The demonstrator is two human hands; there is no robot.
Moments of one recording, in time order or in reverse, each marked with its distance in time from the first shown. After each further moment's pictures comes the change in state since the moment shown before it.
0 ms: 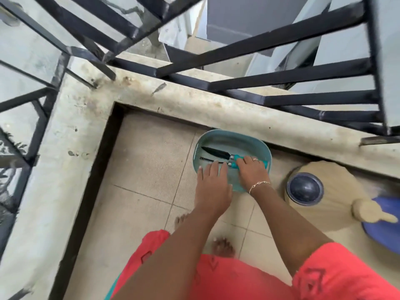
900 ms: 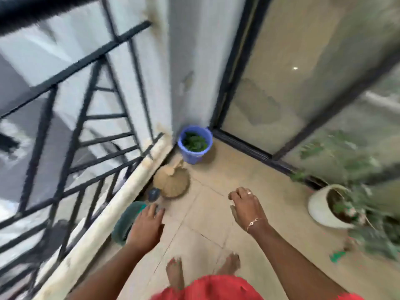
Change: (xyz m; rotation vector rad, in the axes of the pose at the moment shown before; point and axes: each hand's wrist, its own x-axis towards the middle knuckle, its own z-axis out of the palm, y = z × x) left_hand -0.291 0.115 -0.251 0.837 0.006 1.303; right_hand -0.539 -0.156 -0.337 0.269 0.427 1.299
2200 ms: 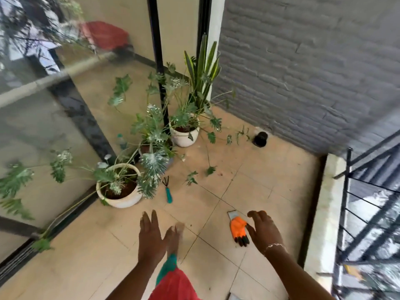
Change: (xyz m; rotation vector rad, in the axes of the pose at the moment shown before) left_hand 0.049 0.742 0.068 -0.193 -0.359 0.823; right_hand -0.599 0.346 0.016 0.400 0.149 1.751
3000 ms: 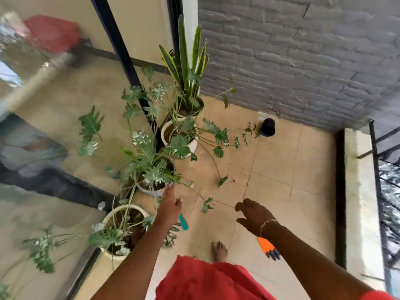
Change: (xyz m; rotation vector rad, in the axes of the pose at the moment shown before) left_hand 0.323 0.132 -0.081 0.046 -0.315 0.183; right_hand 0.265 -0.104 -0.032 -0.082 -0.367 -0.078
